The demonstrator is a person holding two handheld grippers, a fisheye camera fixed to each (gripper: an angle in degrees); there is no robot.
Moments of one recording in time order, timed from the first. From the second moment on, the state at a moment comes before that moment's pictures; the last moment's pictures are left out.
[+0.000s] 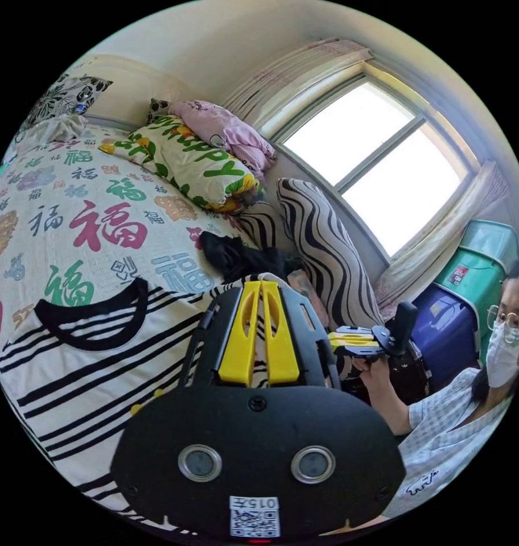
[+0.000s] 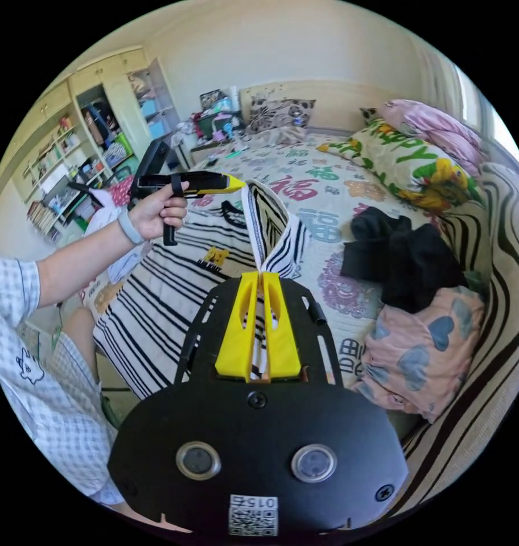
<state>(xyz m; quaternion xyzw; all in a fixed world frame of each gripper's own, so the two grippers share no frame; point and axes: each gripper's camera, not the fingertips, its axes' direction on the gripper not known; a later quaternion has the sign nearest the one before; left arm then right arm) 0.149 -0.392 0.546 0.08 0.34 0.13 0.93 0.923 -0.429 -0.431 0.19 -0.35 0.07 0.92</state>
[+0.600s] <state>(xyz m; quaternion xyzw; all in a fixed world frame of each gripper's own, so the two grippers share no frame) 0.142 -0.371 0.615 -0.08 0.21 0.17 0.96 0.839 -0.506 -0.304 0.09 -0.46 0.02 0.88</state>
